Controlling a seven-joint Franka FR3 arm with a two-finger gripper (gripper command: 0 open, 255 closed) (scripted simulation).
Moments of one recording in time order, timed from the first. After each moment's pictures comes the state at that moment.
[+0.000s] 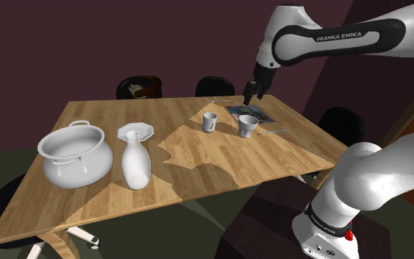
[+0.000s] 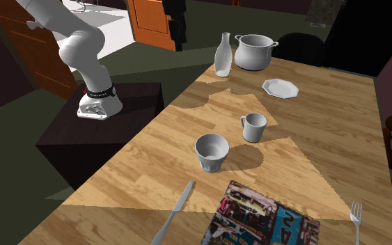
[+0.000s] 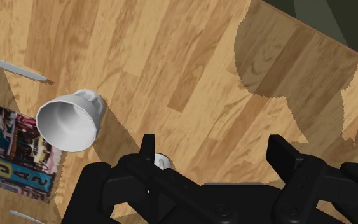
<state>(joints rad) -0.05 -0.57 -0.13 -2.42 -0.16 2.01 0.03</state>
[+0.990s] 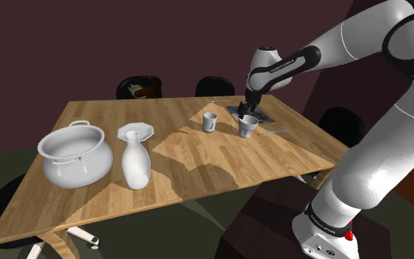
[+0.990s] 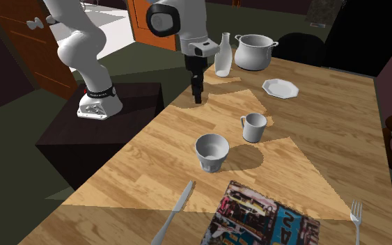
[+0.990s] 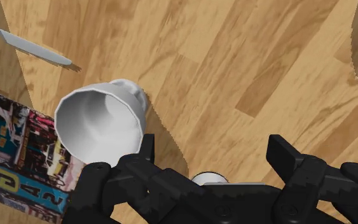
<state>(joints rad) -0.11 -0.11 -0.30 -2.36 -0.20 2.40 -0.15</state>
